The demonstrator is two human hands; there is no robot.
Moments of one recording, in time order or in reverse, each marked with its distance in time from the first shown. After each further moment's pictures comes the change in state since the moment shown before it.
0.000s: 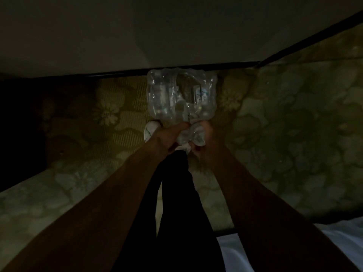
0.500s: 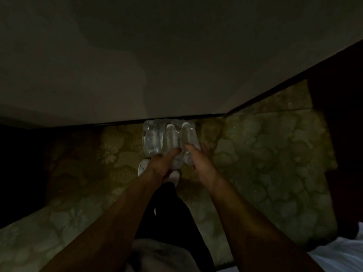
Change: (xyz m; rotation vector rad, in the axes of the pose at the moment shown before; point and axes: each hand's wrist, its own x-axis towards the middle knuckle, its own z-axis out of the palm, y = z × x) left_hand -0.150 0.035 0.000 0.084 -0.043 0.115; right_hand -0.167 -0.042 0.005 -0.335 0.038 -0.383
